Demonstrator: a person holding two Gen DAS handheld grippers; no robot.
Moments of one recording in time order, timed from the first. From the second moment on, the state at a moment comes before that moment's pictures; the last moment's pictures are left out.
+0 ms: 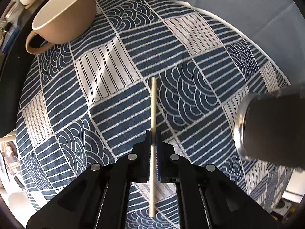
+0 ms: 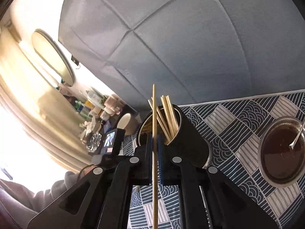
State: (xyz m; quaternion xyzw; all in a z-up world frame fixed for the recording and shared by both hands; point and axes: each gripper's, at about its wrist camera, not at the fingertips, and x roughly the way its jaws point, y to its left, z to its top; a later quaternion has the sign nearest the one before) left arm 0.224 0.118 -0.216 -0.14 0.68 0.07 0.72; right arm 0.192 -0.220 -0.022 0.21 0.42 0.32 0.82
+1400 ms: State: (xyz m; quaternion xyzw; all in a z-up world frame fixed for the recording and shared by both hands) left arm 0.260 0.051 0.040 -0.15 0.45 -0.19 0.86; right arm 0.226 -0.171 -0.021 0.18 0.25 0.34 0.89
